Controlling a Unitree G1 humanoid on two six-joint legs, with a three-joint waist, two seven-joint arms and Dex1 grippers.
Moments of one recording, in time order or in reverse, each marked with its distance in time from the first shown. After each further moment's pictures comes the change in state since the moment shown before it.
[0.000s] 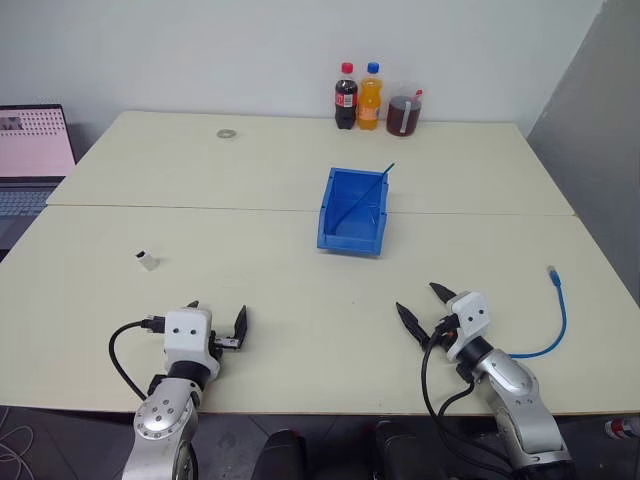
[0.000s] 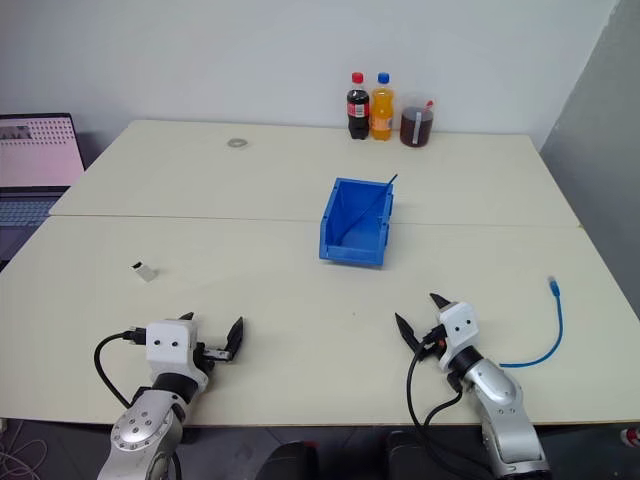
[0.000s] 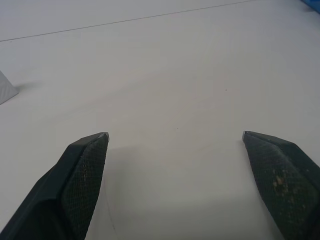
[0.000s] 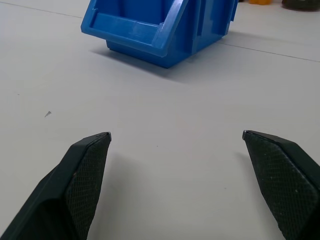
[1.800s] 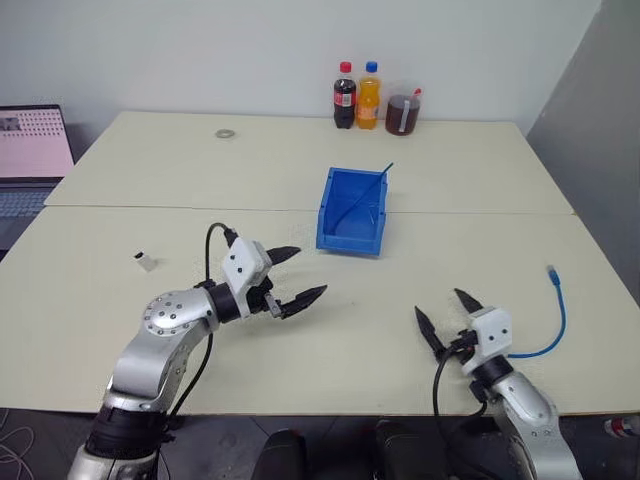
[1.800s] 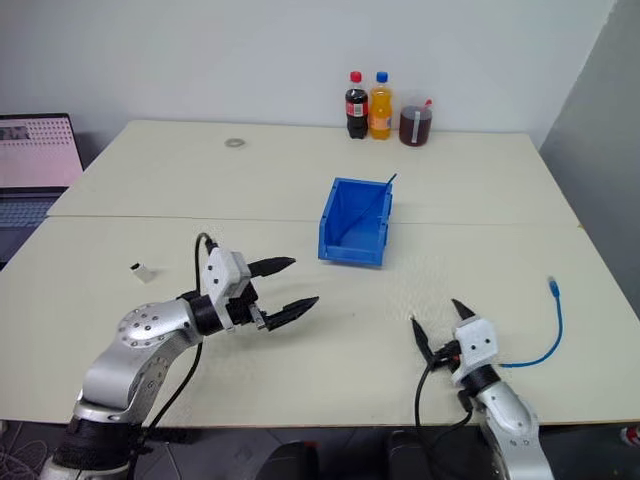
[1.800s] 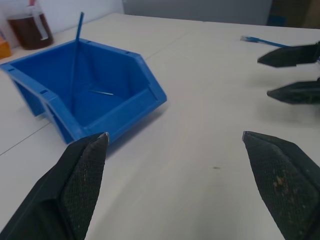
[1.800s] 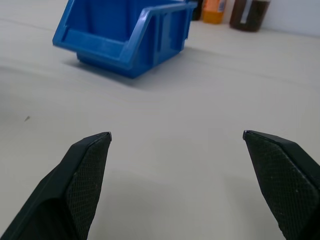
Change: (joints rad) left arm -0.515 0.335 -0.221 0.081 -0.278 0.148 -0.705; right arm 0.229 0.022 -0.092 -0.276 -0.041 -0.048 -0.154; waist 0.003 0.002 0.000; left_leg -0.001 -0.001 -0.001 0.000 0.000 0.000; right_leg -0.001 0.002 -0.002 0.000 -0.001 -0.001
